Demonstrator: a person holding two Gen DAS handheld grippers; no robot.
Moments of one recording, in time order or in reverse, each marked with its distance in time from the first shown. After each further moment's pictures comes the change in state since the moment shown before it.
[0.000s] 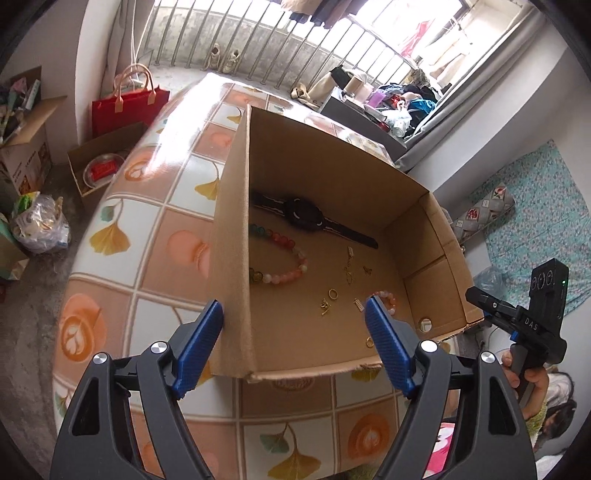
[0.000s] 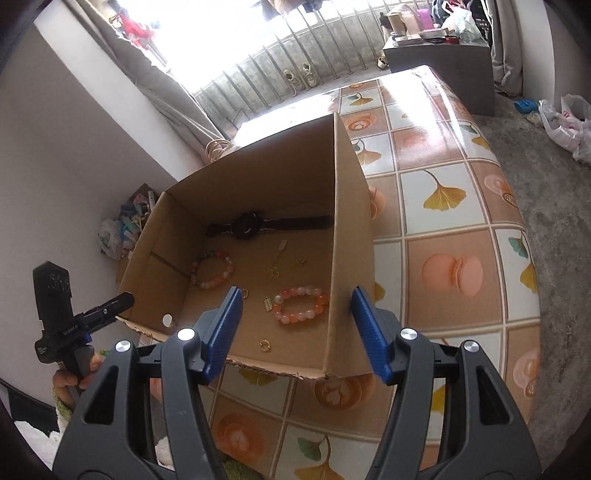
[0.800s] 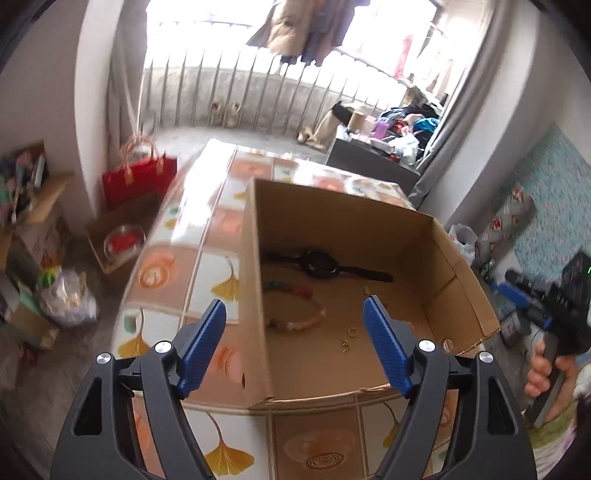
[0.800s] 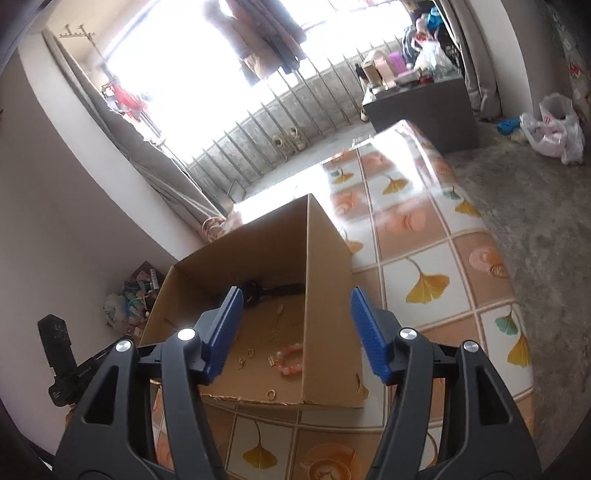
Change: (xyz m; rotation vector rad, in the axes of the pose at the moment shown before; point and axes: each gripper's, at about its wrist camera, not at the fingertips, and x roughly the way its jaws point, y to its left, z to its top) left arm 0.014 -0.007 0.057 0.093 -0.144 0.100; right arm -0.006 -0.040 0.057 0.135 -0.229 0.044
